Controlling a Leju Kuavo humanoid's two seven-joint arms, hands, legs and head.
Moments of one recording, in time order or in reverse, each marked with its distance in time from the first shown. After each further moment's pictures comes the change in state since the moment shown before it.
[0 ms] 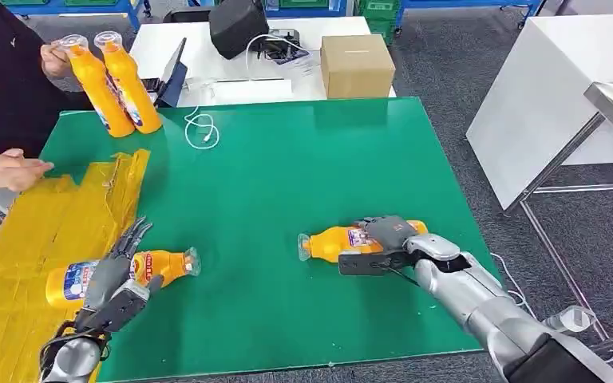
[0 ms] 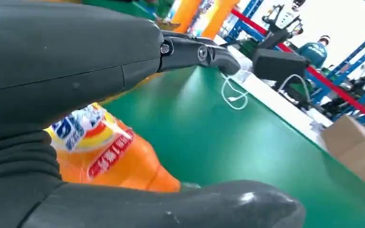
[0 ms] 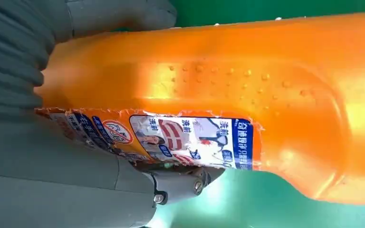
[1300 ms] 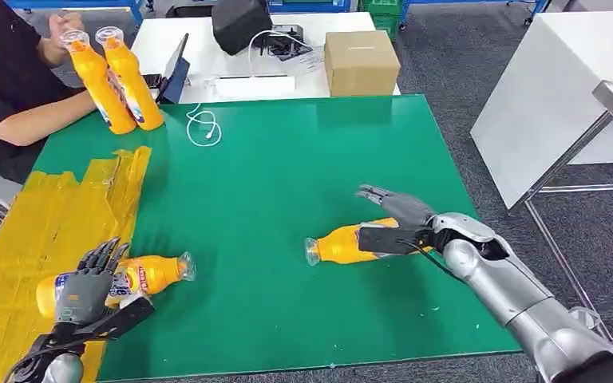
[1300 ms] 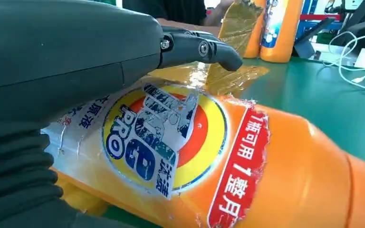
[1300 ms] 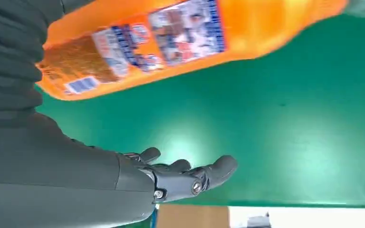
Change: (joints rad) left arm 0.016 0.086 0.026 0.132 -0.383 0.171 0.179; right arm 0.041 -0.201 -0.150 -0.468 -0.171 0.153 0.016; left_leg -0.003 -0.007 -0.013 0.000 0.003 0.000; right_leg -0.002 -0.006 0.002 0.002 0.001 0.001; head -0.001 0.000
